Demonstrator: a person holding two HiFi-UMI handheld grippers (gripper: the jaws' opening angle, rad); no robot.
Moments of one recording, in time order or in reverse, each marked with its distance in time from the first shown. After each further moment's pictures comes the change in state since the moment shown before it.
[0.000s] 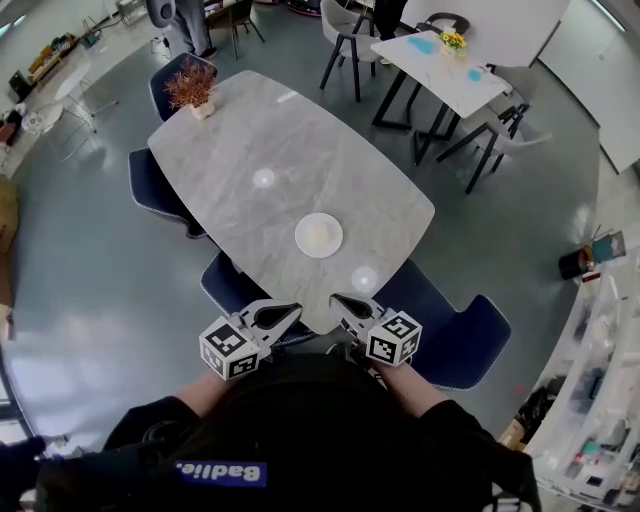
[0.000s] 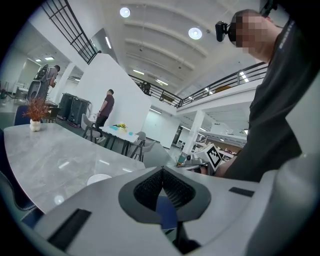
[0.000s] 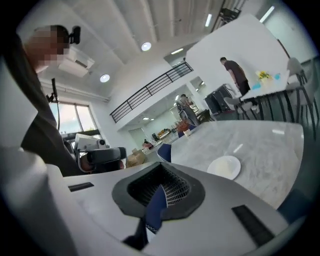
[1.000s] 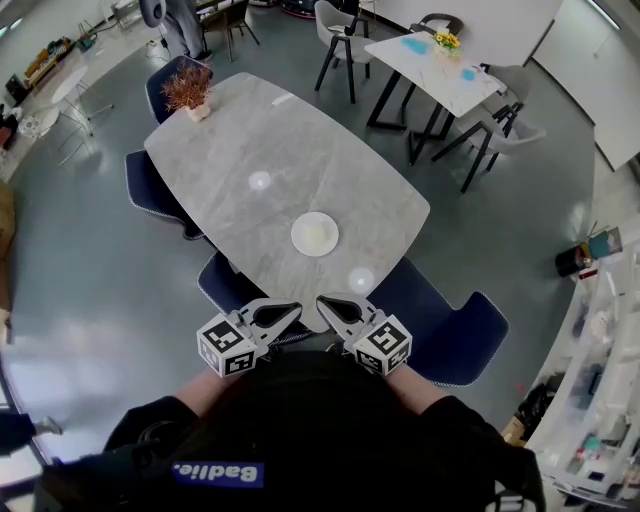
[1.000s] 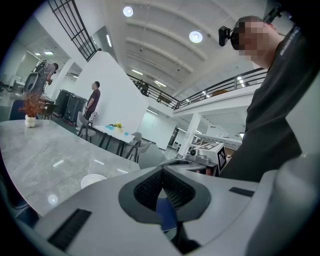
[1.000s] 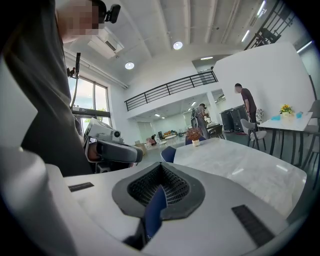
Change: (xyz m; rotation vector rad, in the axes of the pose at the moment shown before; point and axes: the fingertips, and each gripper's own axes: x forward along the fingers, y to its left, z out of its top) left arm 0.002 -0.010 0.004 -0.017 -0.018 -0.050; right arm 0.003 0.046 0.019 -0.324 0.013 0.025
